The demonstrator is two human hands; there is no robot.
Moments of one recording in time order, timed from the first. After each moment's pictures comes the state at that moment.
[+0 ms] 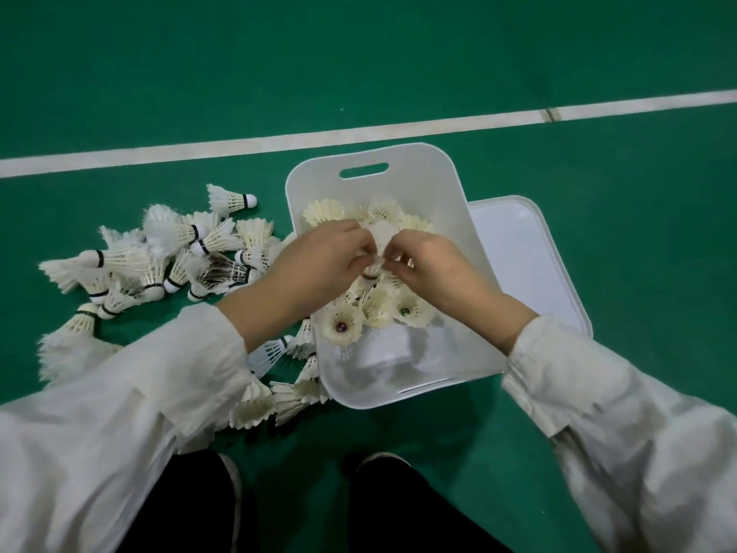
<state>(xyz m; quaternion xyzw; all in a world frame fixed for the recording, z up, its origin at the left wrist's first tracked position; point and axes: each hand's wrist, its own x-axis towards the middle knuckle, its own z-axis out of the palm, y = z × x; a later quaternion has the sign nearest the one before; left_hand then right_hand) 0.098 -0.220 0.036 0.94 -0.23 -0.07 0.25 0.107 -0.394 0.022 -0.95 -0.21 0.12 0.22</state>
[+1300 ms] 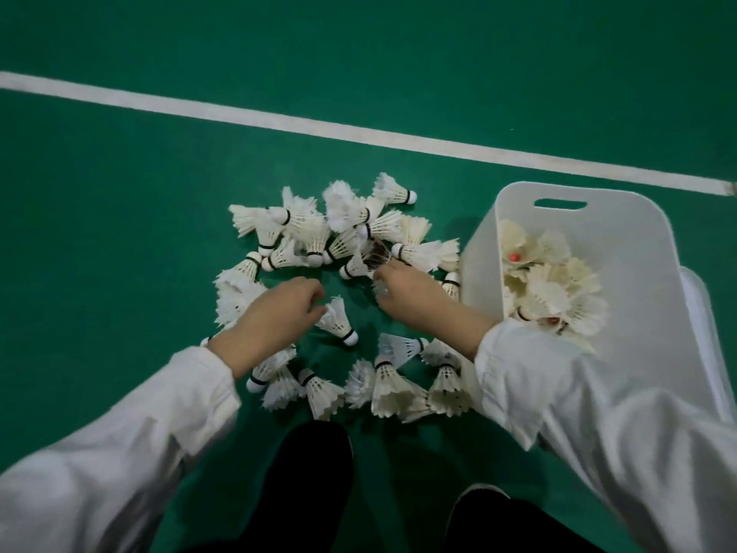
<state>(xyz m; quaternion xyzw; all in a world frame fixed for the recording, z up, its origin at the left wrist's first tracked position) 0.006 0.022 -0.045 0.95 0.06 -0.22 0.20 0.094 -0.154 -0.039 -0.90 -0.32 0.28 0.08</state>
